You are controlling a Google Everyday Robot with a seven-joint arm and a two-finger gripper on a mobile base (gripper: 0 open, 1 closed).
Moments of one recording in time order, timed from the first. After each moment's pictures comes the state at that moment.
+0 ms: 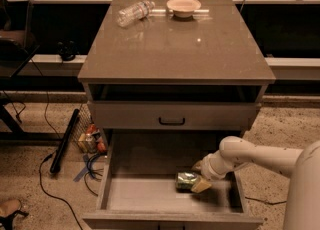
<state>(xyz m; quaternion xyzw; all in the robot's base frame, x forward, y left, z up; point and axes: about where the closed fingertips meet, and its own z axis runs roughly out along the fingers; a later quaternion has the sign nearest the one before) 0.520 -0.151 0.378 -0.64 0.73 0.16 0.18</state>
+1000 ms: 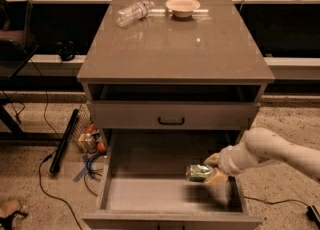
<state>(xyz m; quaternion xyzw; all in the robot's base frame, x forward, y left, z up) 0.514 -0.179 0.461 -0.63 0.72 0.17 0.23</state>
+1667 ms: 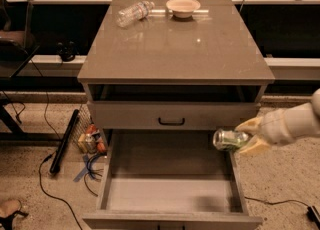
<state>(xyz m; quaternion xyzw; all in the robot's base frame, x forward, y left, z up) 0.519 -0.257 0.659 -0.63 0.69 0.15 0.31</state>
